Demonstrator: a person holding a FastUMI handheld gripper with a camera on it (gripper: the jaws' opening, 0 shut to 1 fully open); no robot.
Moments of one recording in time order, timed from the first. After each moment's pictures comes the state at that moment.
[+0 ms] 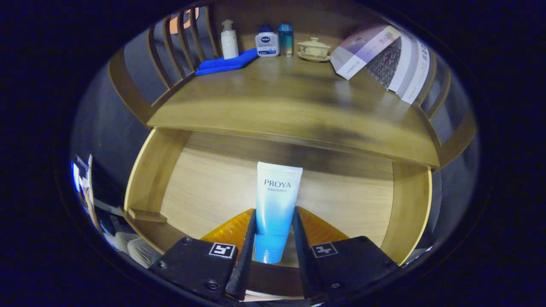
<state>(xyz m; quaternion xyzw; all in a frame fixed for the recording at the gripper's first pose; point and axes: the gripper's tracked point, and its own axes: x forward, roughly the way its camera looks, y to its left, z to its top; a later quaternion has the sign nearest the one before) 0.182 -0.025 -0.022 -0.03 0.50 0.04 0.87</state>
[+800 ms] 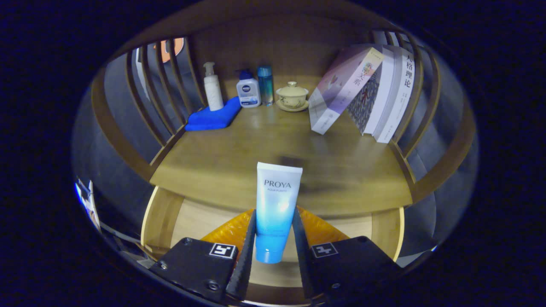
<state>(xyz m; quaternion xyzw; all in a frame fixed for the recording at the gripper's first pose) 0.269 -0.031 0.051 -0.01 0.39 0.01 0.92</state>
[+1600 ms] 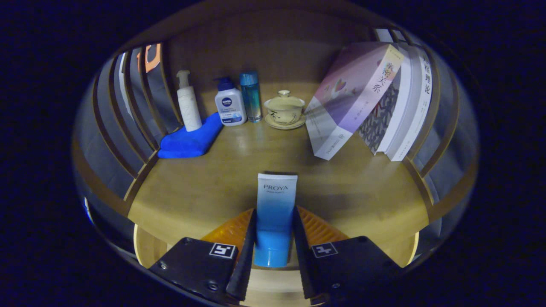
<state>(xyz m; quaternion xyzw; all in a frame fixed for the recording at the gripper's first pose) 0.347 -0.032 0.032 0.00 0.34 -0.03 0.94</state>
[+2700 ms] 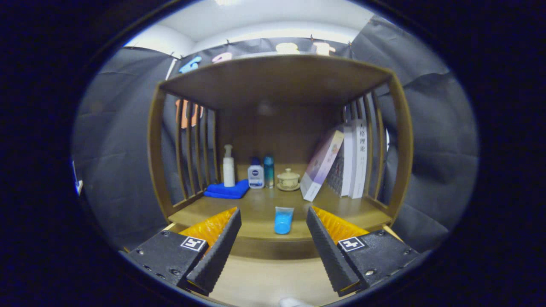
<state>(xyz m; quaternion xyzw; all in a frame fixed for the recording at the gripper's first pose) 0.178 -0.009 0.110 -0.03 -0.01 0.00 1.00</state>
